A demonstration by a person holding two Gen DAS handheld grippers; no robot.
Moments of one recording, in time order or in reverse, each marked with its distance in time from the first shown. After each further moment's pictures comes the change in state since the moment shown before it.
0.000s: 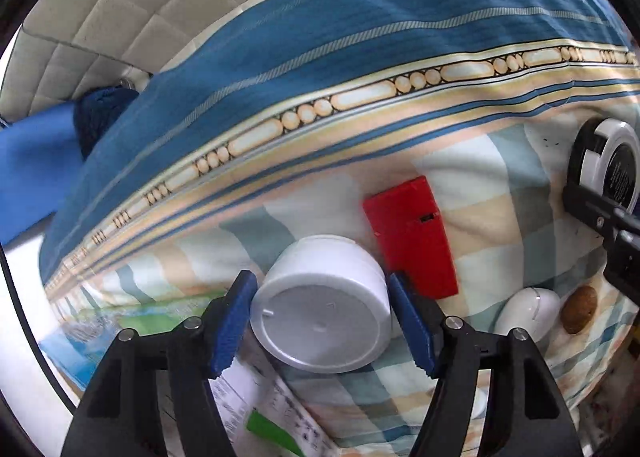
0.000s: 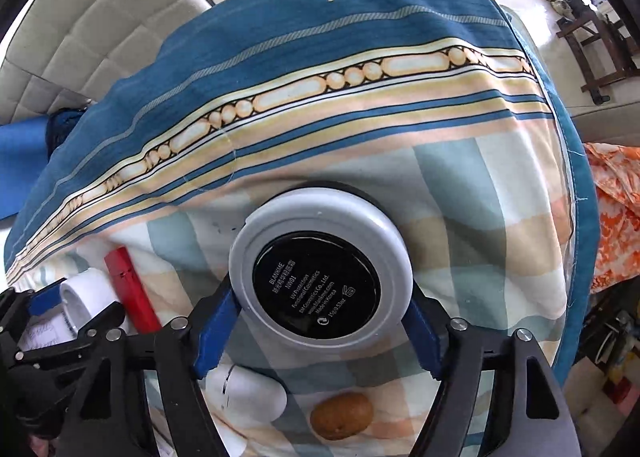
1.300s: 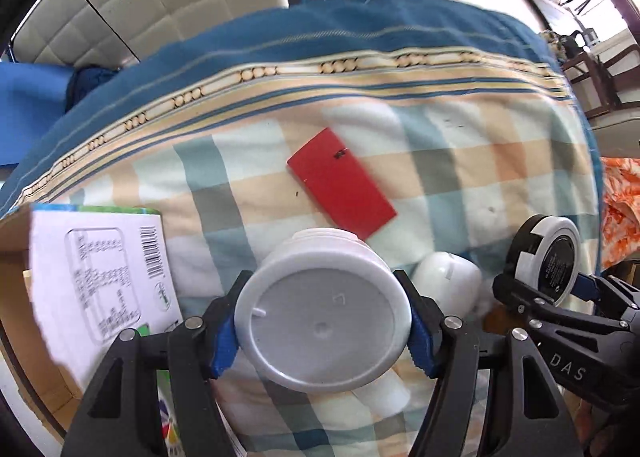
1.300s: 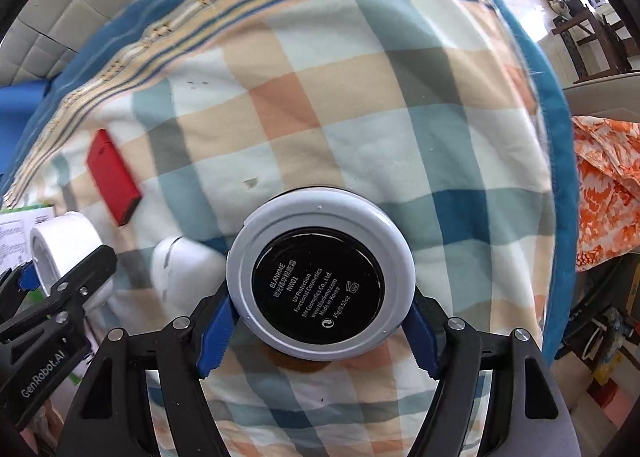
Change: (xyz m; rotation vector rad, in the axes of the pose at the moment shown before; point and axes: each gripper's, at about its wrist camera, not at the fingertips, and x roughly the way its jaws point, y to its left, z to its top) left arm -0.036 -0.031 -0.094 -0.130 -0.243 -0.173; right arm -0.015 -0.008 -0.088 -0.032 0.007 -0.034
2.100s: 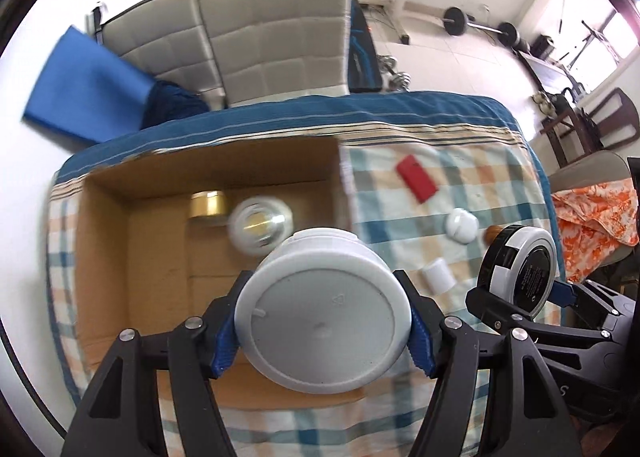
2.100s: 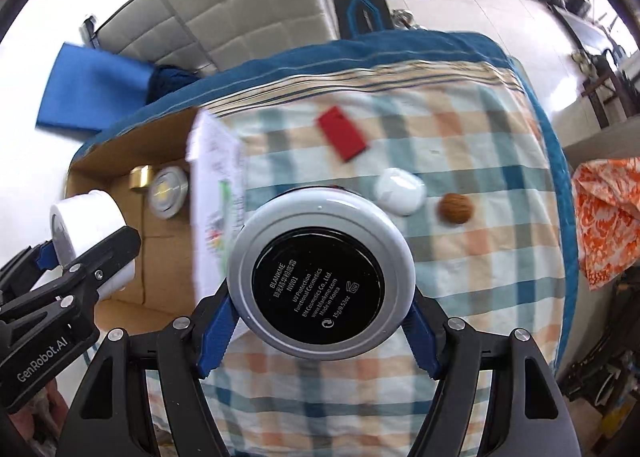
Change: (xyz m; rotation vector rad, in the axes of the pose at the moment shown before) left arm -0.166 0.133 -0.123 -0.077 -0.234 -0.006; right arm -0.139 0.149 -0.140 -0.156 -0.208 0.118
